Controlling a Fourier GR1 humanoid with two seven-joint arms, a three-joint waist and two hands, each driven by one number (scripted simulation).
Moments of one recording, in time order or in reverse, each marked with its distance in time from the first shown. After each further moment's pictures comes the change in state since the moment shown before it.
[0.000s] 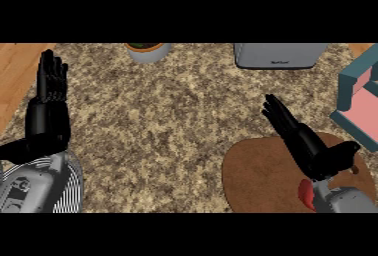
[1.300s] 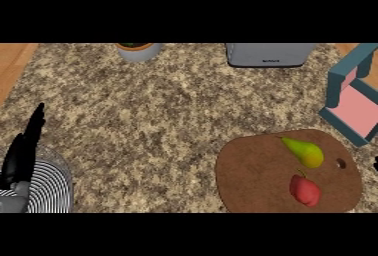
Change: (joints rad) left arm 0.206 0.150 0.083 0.229 -0.154 -0.168 0.247; right arm 0.588 -0.437 -0.230 -0.037 0.530 -0.251 -0.473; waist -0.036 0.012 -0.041
